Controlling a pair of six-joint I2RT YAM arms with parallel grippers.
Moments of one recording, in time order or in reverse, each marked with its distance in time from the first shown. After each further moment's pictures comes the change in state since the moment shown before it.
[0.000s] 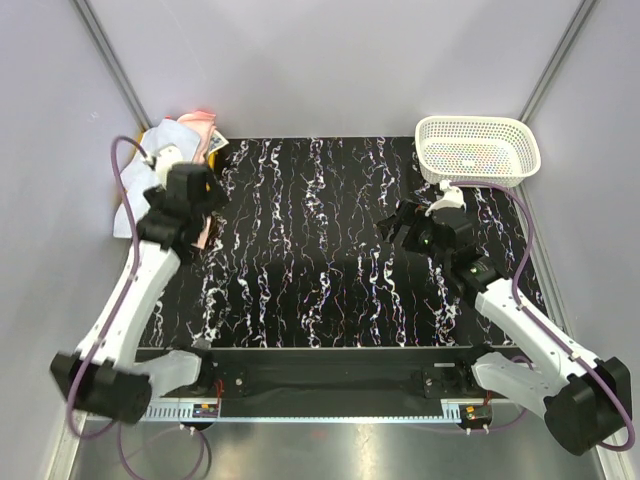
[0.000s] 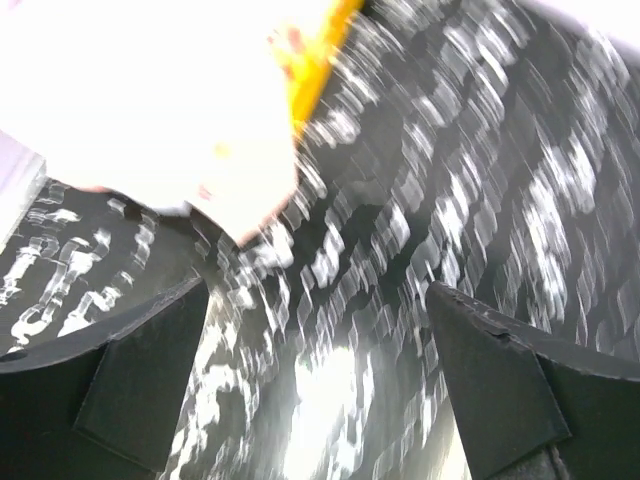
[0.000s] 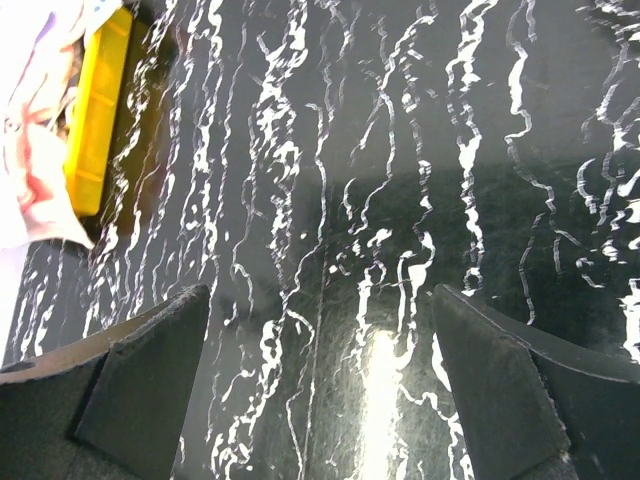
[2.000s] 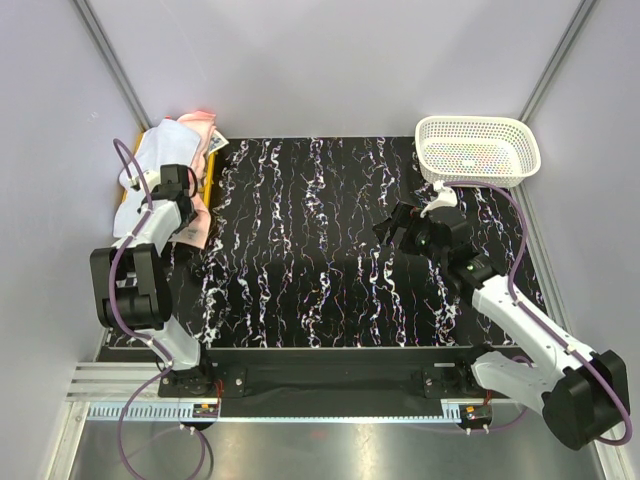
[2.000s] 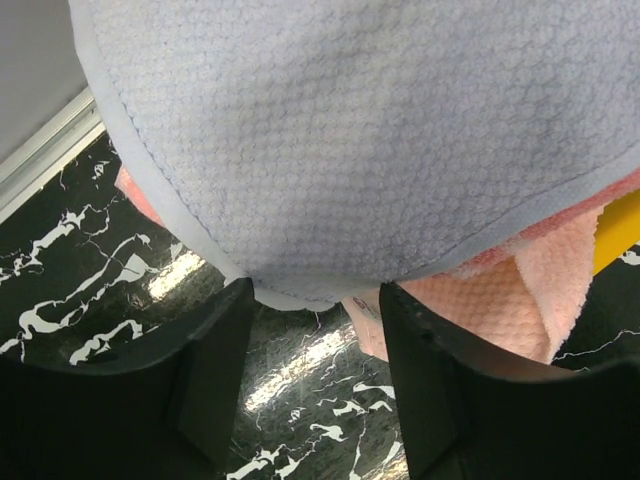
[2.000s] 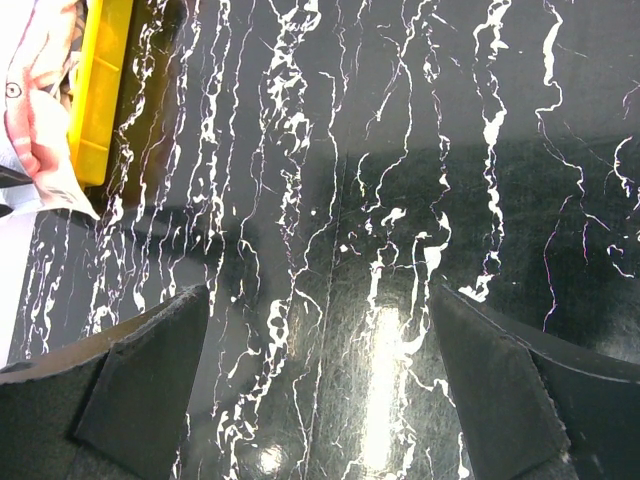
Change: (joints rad) left arm 0.407 0.586 0.027 0.171 -0.031 -0.138; right arm 0.000 0.033 0.000 -0.005 -0.070 0.004
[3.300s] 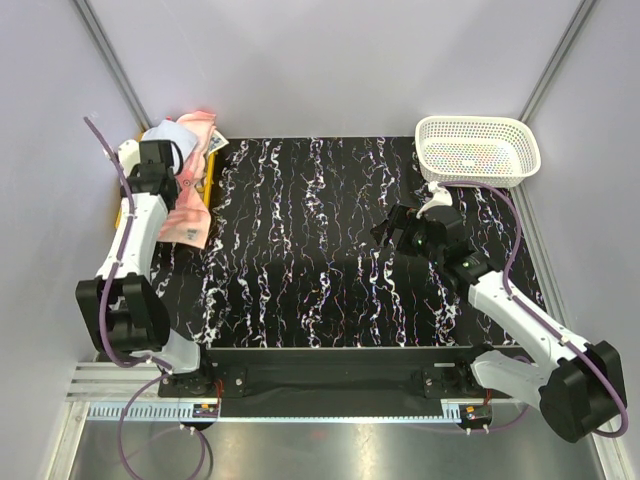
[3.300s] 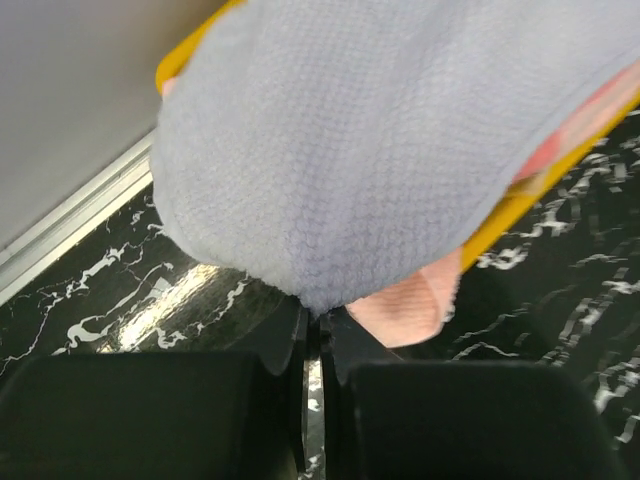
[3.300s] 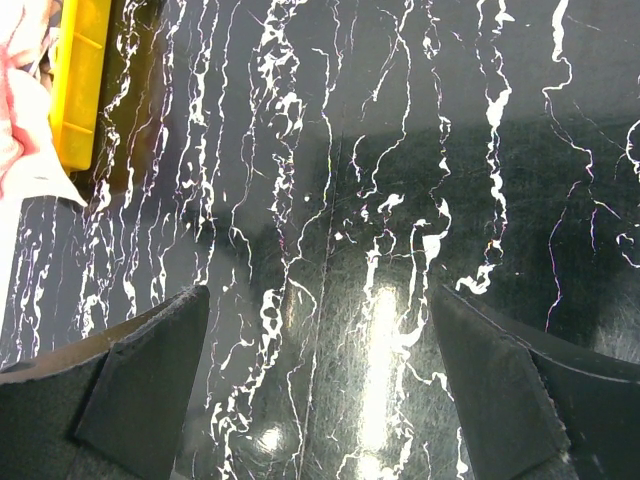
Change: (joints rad) left arm -0.009 -0.140 0.174 -0.137 0.007 0.041; right arm 0.000 0.043 0.000 0.000 -0.018 0.000
